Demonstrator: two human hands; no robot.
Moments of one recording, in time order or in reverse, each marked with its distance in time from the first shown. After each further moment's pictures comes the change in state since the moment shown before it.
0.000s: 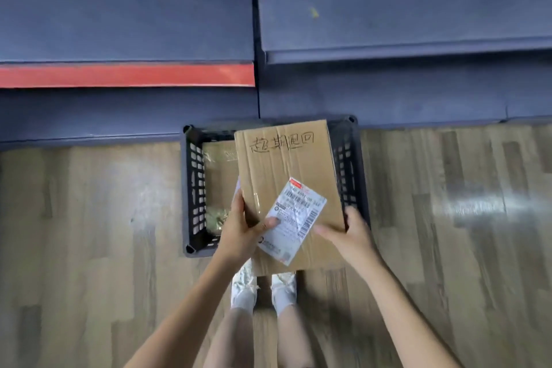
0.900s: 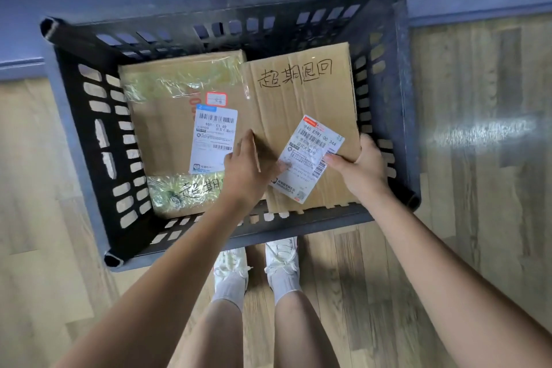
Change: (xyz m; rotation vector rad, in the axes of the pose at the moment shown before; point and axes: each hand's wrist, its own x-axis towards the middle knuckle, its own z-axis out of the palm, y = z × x) left_hand 0.167 -0.137 0.057 0.589 -0.066 -0.033; right_hand 0.188 0.129 0.051 -0.130 0.209 0.021
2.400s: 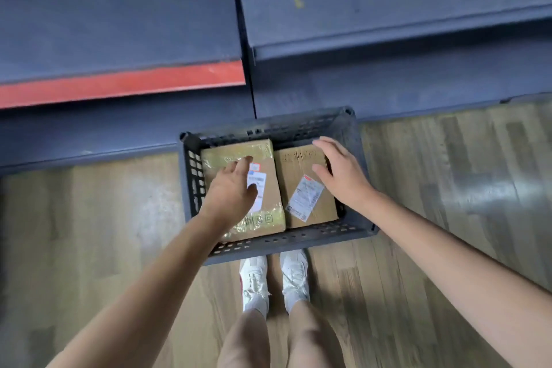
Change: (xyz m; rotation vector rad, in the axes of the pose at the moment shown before) left_hand -0.131 0.105 -0.158 0.462 0.179 0.290; right_hand -0.114 -0.172 -0.106 -0.295 -0.116 -0.669
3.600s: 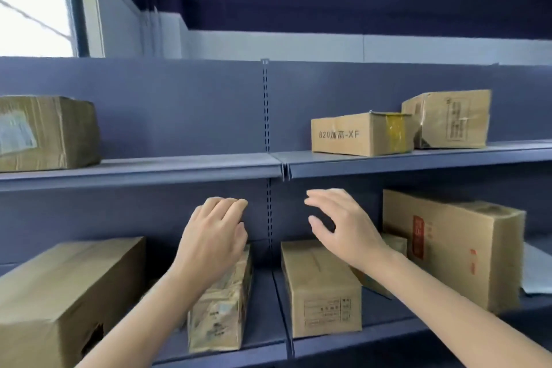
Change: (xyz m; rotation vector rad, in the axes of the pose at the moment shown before) left_hand -0.246 0.269 -0.574 0.534 1.401 0.733; right_hand -0.163 -0.467 -0.467 -0.330 1.042 -0.919
